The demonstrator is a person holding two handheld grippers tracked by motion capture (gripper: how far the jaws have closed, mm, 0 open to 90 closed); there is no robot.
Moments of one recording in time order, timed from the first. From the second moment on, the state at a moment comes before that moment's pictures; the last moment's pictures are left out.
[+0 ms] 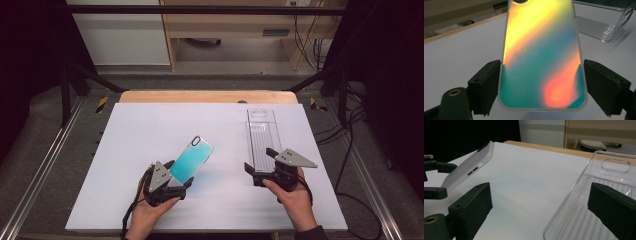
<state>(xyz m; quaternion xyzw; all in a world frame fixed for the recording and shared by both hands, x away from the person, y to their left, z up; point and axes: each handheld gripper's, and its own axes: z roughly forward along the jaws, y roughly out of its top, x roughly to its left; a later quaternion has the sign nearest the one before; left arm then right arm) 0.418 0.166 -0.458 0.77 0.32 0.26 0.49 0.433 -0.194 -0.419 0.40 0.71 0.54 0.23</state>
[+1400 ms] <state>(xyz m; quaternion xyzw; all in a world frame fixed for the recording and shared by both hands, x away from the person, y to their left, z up) 0.410 0.167 -0.452 0.76 0.31 0.27 0.51 0.466 -0.098 -0.414 0.38 0.73 0.56 0.10</state>
